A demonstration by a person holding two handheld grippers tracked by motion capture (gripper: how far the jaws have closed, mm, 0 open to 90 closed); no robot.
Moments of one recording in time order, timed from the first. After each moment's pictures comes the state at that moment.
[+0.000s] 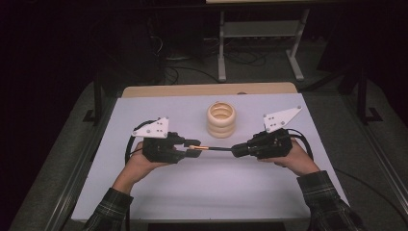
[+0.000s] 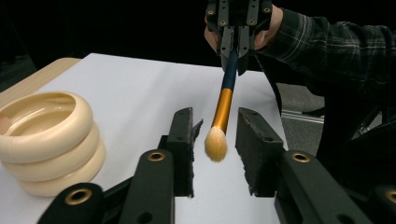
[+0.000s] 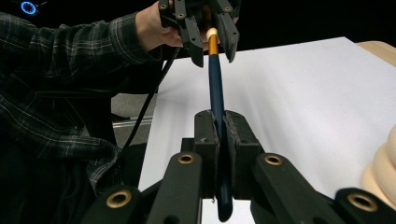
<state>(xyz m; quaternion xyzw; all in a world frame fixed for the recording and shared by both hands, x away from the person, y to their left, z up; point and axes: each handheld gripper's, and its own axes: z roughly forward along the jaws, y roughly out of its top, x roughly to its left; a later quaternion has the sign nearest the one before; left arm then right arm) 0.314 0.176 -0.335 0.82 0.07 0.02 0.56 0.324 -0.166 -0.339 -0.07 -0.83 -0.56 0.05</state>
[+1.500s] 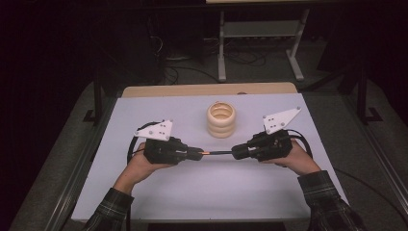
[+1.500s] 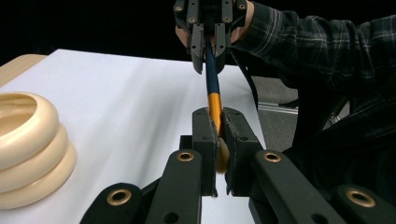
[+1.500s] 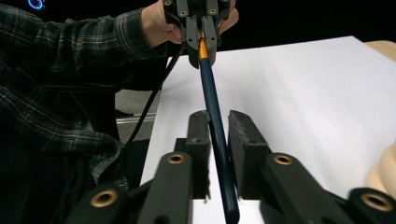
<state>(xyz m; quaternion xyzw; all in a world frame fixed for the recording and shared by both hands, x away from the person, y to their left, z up) 0.312 0.170 -0.335 0.83 0.04 -0.03 0.55 0.324 -0.166 -0.342 -0.06 -0.83 -0.55 0.06</state>
